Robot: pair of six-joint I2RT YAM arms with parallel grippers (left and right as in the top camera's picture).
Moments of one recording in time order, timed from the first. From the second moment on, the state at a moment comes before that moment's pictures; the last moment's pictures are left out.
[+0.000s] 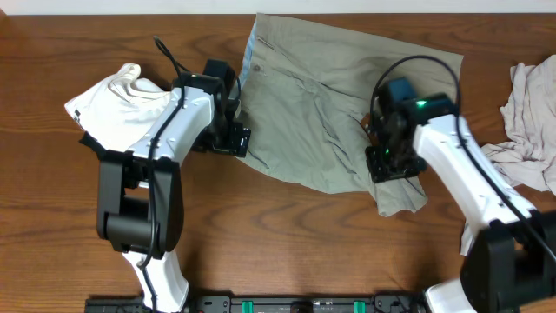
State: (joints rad) left arm -0.22 1.98 1.45 -1.07 0.05 -0.04; right arm 0.28 1.69 1.26 -1.22 -0.01 0.11
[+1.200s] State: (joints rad) left arm -0.22 1.98 1.45 -1.06 0.05 -0.04; right arm 0.31 1.59 1.25 -1.27 0.28 0.37
